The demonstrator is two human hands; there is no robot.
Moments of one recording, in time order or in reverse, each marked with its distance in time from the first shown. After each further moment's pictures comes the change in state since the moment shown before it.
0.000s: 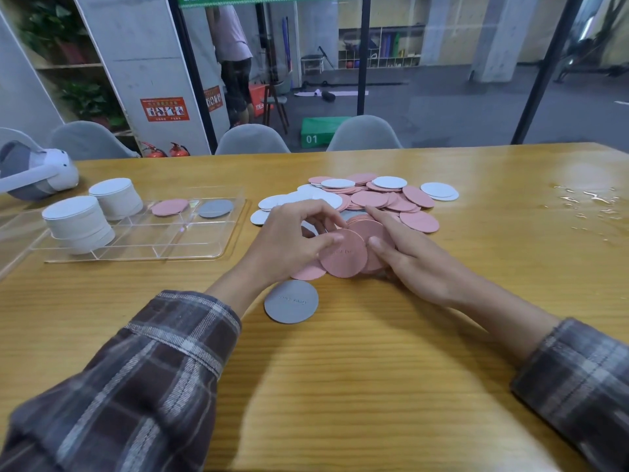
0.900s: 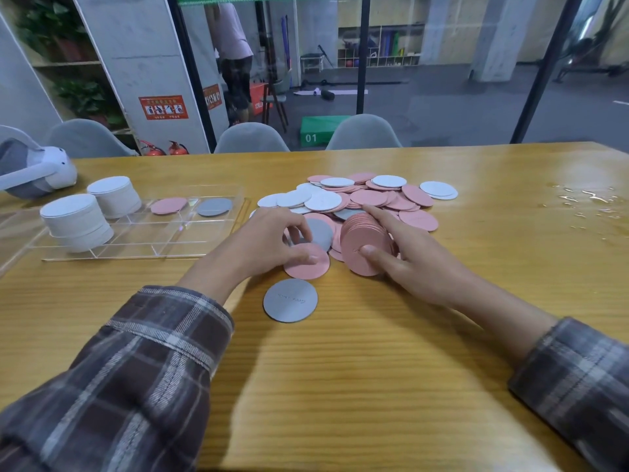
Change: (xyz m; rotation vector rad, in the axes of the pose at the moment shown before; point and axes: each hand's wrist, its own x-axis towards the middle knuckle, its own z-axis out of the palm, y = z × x) left_hand -0.001 -0.019 -0.030 0.378 -0.192 -0.175; right_hand -0.002 0.002 0.001 -0.140 0.081 -0.120
